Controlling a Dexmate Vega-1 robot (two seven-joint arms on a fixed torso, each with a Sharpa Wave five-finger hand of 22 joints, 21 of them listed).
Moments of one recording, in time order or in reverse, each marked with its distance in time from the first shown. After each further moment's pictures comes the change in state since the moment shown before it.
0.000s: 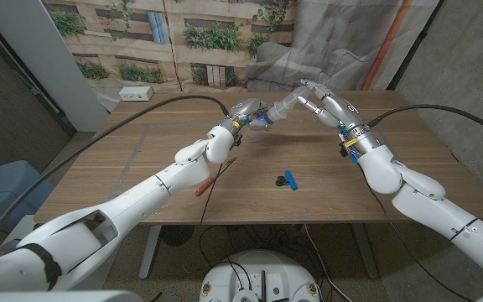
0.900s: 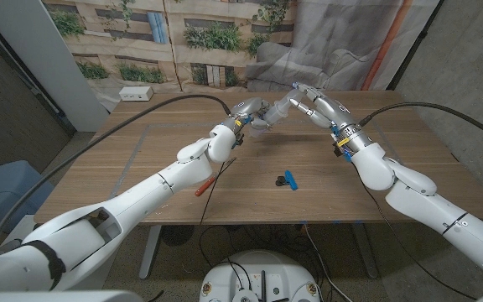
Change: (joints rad) left arm -0.014 -0.014 0.008 0.015 -0.012 -0.002 -0.006; left_hand 0.000 0.000 0.003 -0.003 0.000 0.000 0.000 -0.002 0.000 0.000 0.000 0.000 0.006 0.000 0.000 -0.003 -0.001 0.007 0.000 -0.007 -0.001; right arm 0.059 0.008 -0.061 0.028 -0.001 0.001 0.040; right_hand 0.000 0.000 0.004 0.004 0.000 0.000 0.000 0.000 0.000 -0.002 0.002 -0.002 0.000 0.015 -0.001 0.000 0.000 0.000 0.000 0.000 0.000
